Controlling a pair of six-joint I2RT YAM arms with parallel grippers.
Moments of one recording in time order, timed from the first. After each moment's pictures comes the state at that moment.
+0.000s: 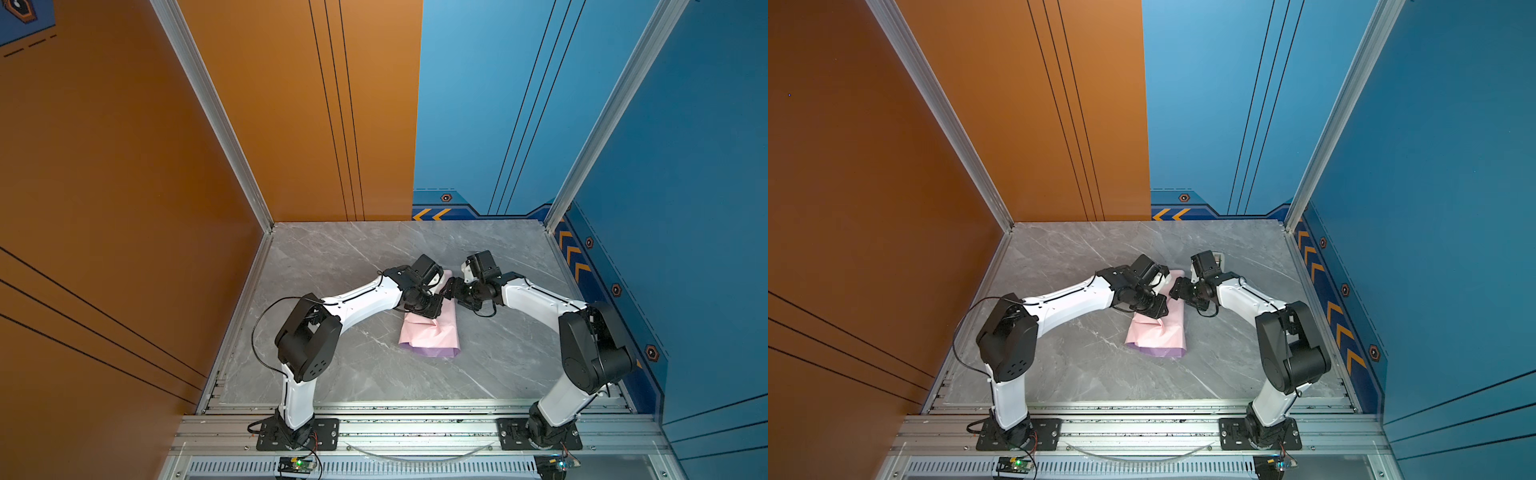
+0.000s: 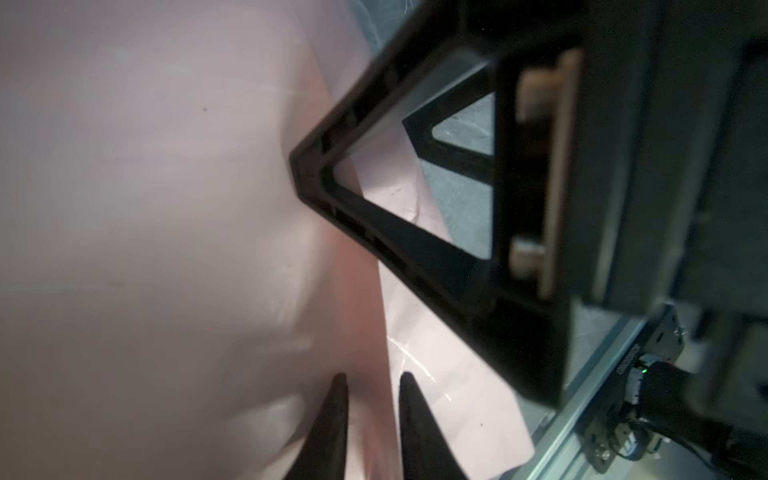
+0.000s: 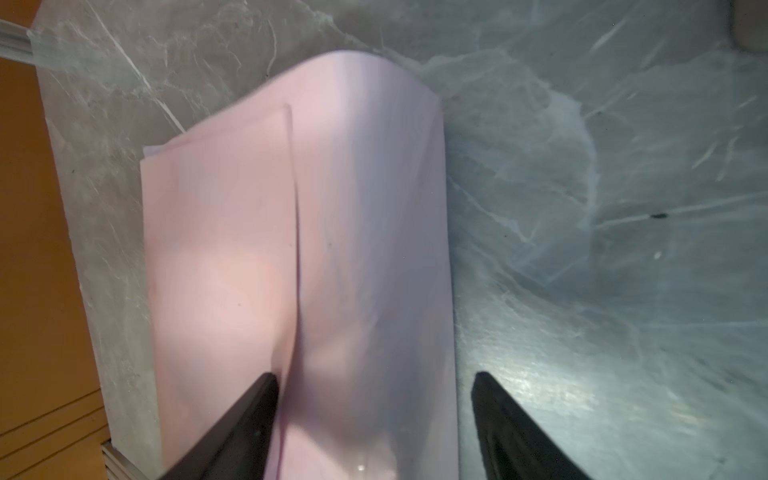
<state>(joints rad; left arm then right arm) -0.79 1.92 1.49 -0.62 0.26 -0.38 0.35 1.69 1.07 -0.40 -0.29 0.65</state>
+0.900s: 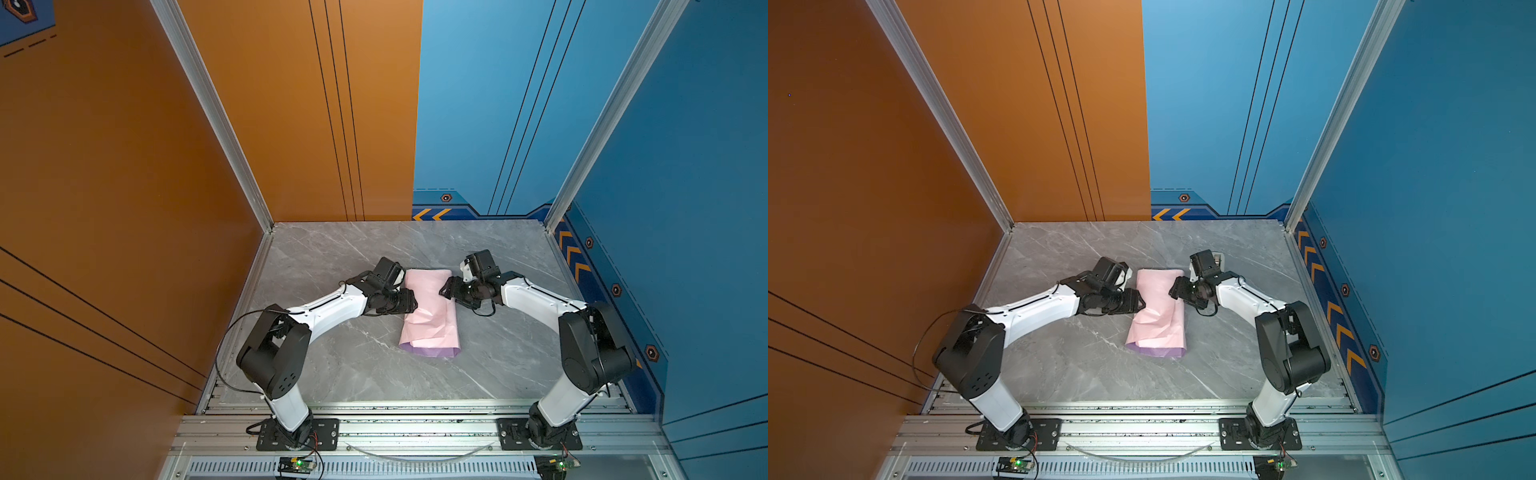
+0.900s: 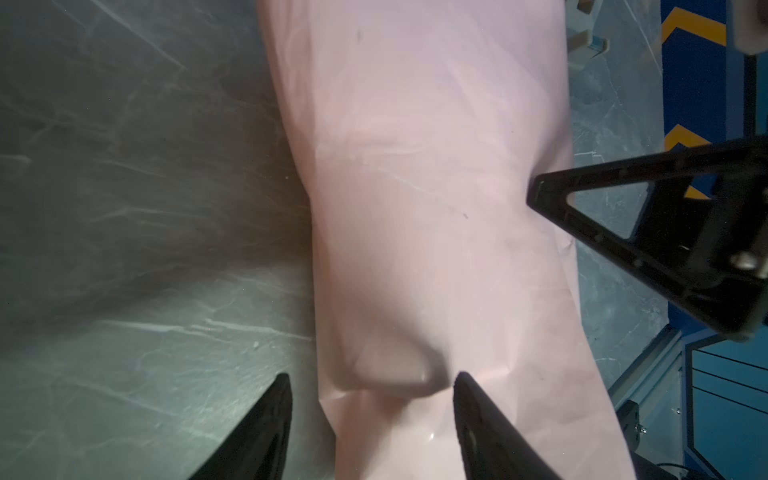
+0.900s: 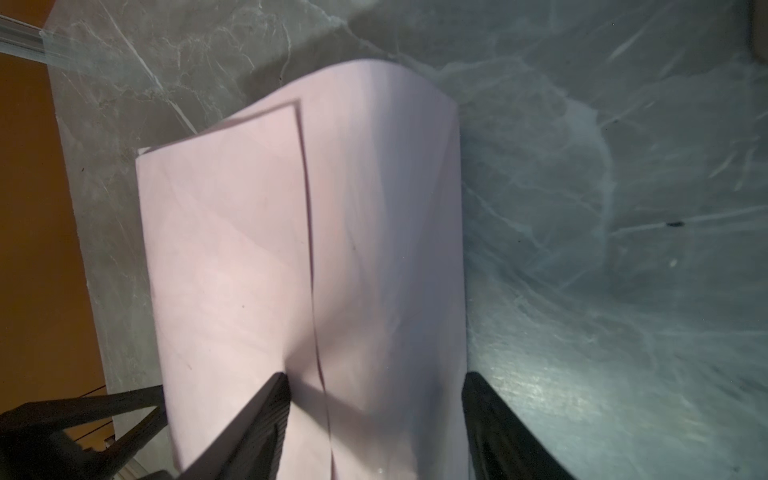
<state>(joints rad) -0.62 1.72 1.15 -0.38 0.26 -0.61 0.36 1.69 1.07 -0.39 -0.30 0.65</state>
